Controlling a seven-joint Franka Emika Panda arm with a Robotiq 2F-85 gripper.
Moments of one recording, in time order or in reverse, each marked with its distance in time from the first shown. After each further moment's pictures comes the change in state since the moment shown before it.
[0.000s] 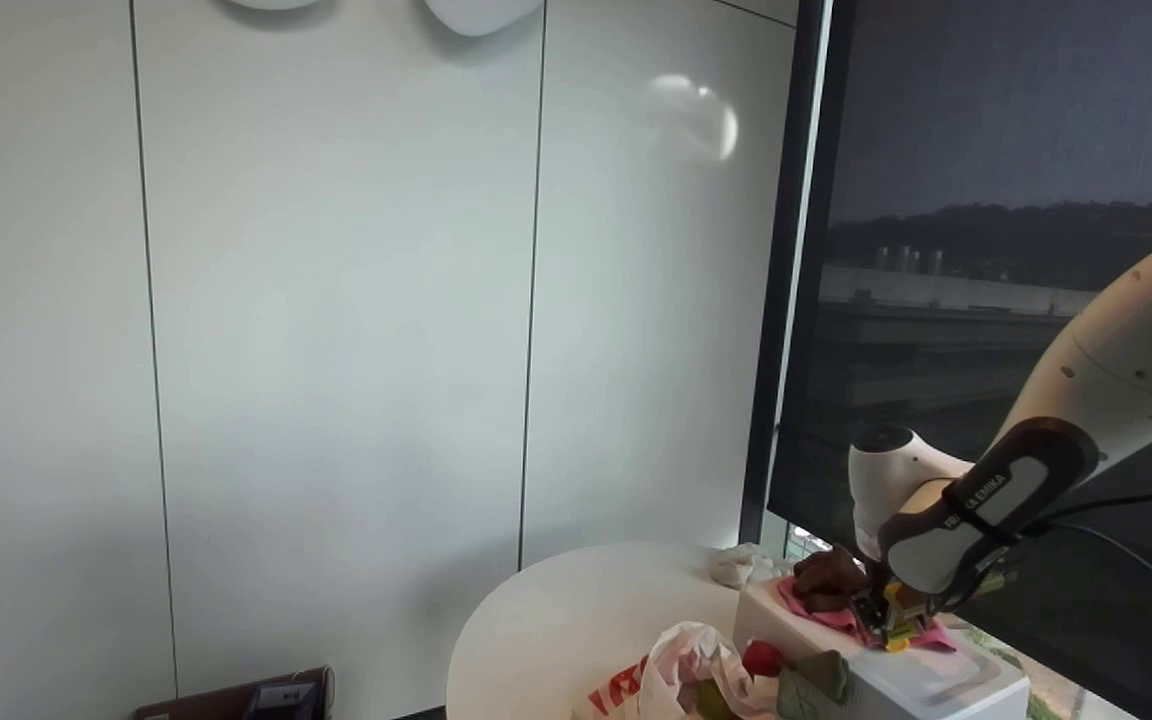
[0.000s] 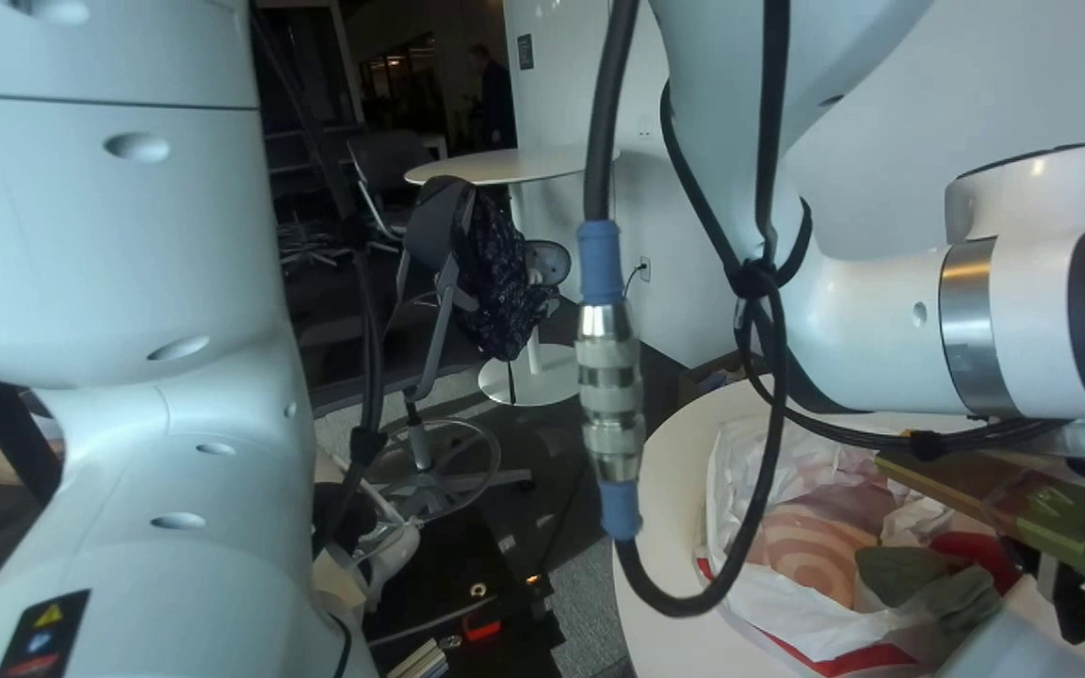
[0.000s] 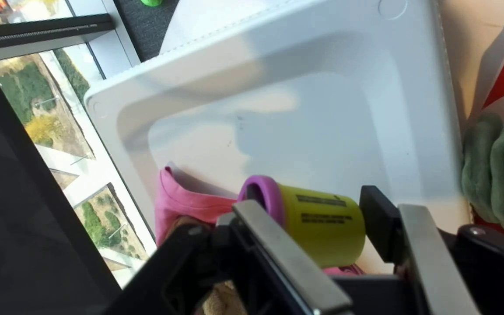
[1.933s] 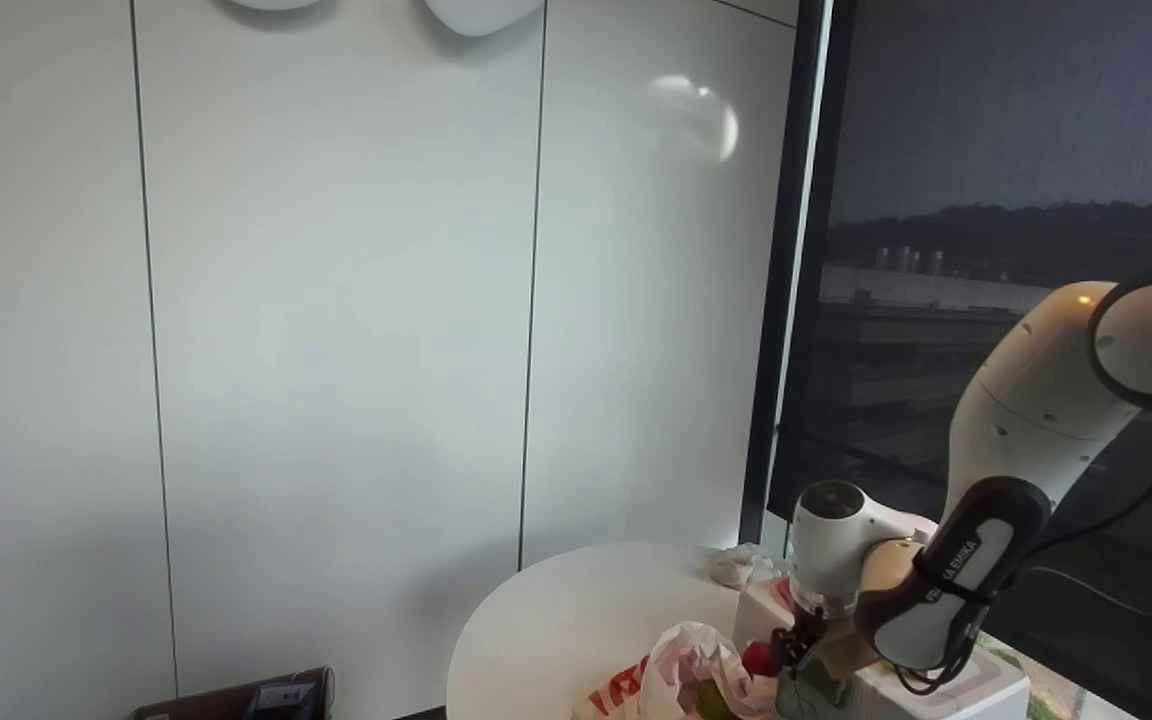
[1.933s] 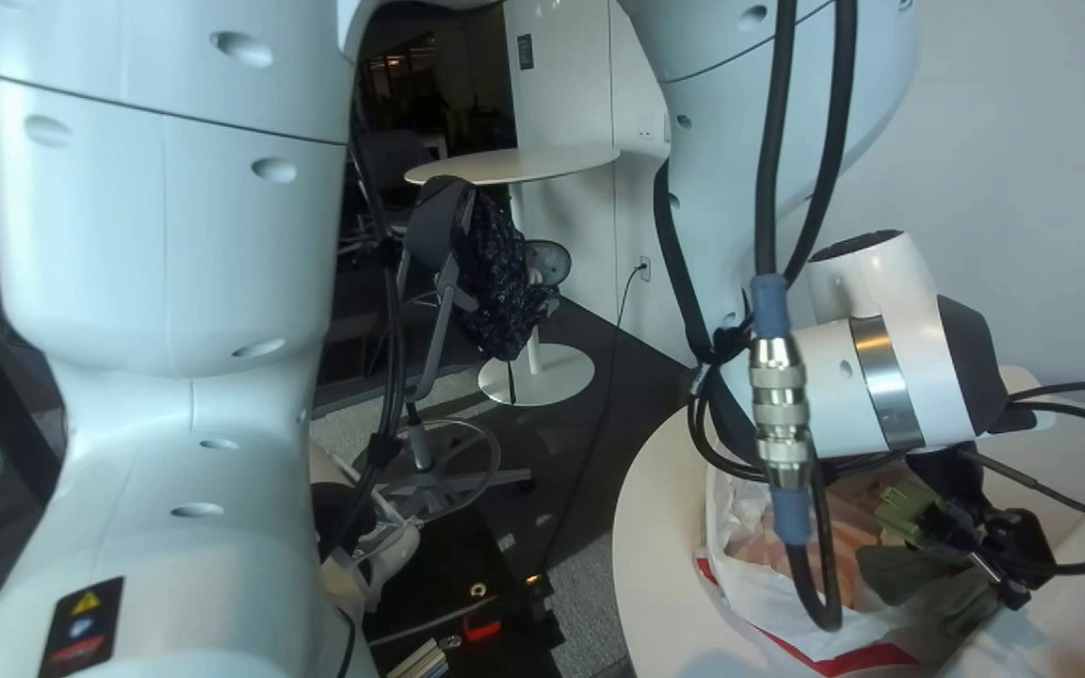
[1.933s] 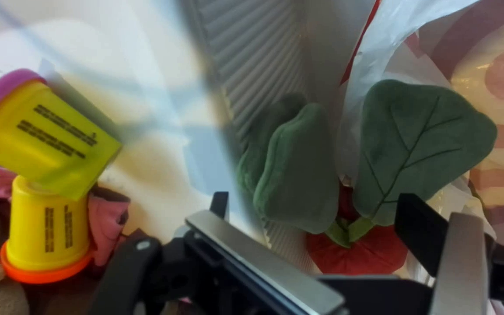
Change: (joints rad) arm 0.107 0.163 0.029 0.009 -0.243 0.249 0.291
